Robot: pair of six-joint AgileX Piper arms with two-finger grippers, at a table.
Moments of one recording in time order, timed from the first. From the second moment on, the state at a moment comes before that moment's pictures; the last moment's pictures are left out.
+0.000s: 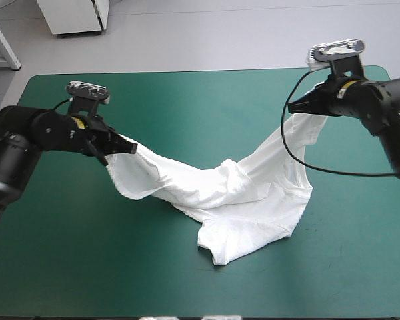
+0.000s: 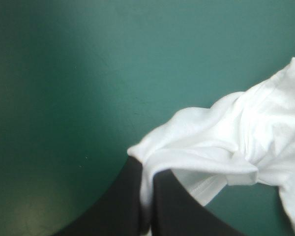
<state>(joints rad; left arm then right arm) -0.25 1.37 -1.47 -0.09 1.12 0.09 0.22 1.45 -1.63 -0.08 0.93 0.00</state>
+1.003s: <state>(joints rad) -0.12 1.88 -1.52 0.08 0.79 0.10 0.21 1.90 -1.63 -0.06 0.70 -0.09</state>
